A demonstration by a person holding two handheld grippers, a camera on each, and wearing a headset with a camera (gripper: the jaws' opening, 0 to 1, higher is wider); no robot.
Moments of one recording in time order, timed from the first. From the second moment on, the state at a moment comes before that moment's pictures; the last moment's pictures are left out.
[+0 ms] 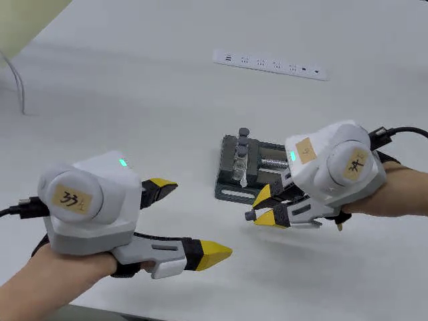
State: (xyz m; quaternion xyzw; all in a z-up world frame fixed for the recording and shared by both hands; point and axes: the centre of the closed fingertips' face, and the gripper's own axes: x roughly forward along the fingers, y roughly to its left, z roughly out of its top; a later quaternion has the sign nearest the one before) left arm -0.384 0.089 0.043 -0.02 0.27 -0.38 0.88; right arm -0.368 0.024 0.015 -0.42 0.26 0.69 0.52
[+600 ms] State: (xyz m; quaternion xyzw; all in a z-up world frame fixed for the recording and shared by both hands) left arm -0.384 0.054 0.057 -0.03 0.27 -0.45 0.85; right arm -0.385 0.034 0.051 -0.51 0.18 0.72 0.44
